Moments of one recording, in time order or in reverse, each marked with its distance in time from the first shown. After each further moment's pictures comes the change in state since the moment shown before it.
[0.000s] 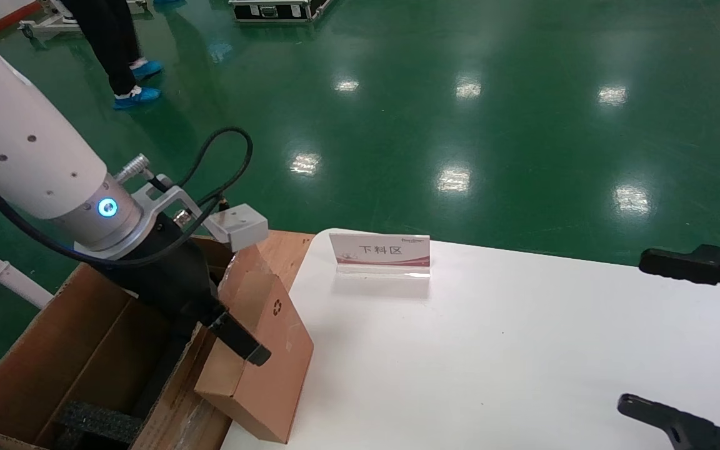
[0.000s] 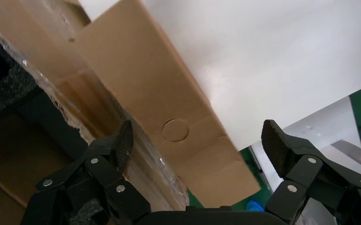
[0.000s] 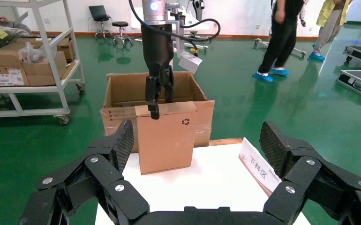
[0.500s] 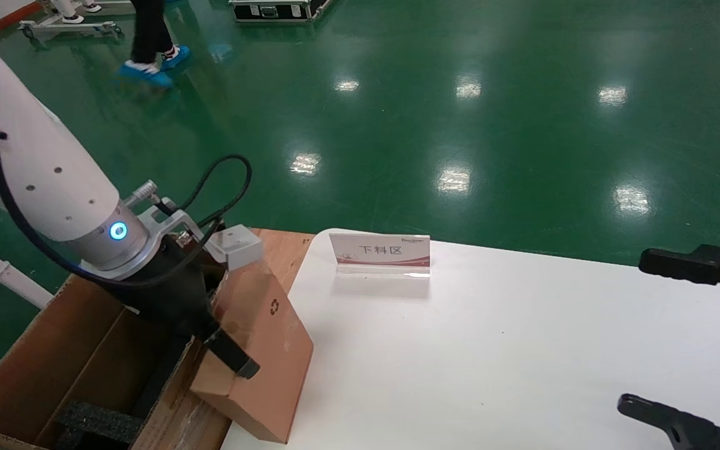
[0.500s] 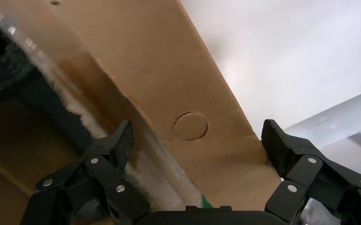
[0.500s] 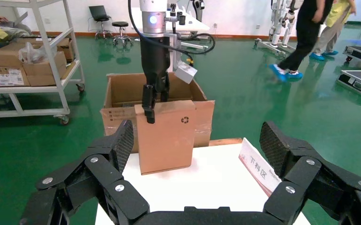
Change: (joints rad) left arm 0.028 0.003 0.063 0.001 0.031 -0.029 -0.003; right arm 0.000 0.000 -0.001 0.000 0.001 0.000 0.000
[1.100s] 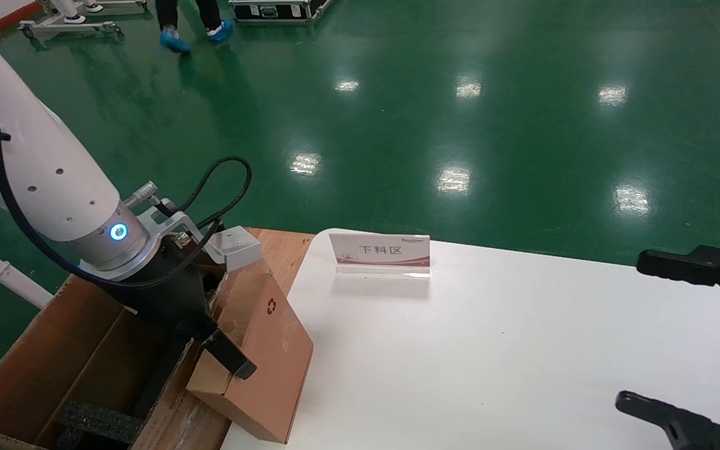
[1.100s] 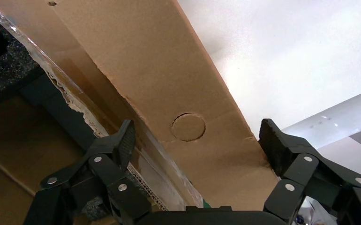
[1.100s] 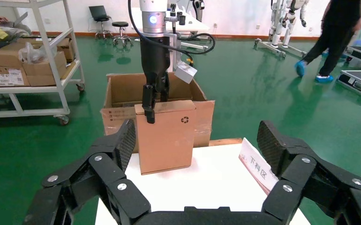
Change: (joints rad) left arm 0.004 0.003 0.007 0.000 0.009 0.002 0.002; right arm 0.000 0.000 0.000 0.000 0.000 0.000 0.000
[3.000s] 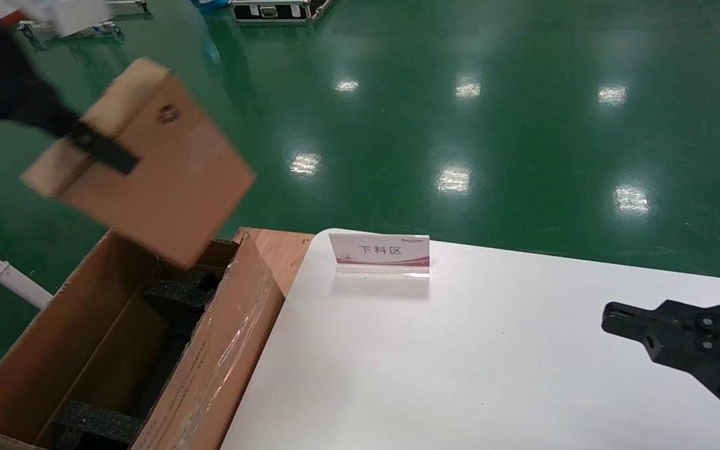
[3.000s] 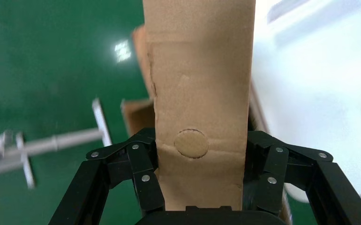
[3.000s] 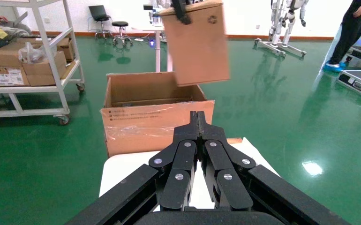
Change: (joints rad) left arm -0.642 0.012 0.226 0.059 0.046 0.095 0.016; right arm 0.001 0.000 -0.002 -0.001 0.001 0.000 -0.001
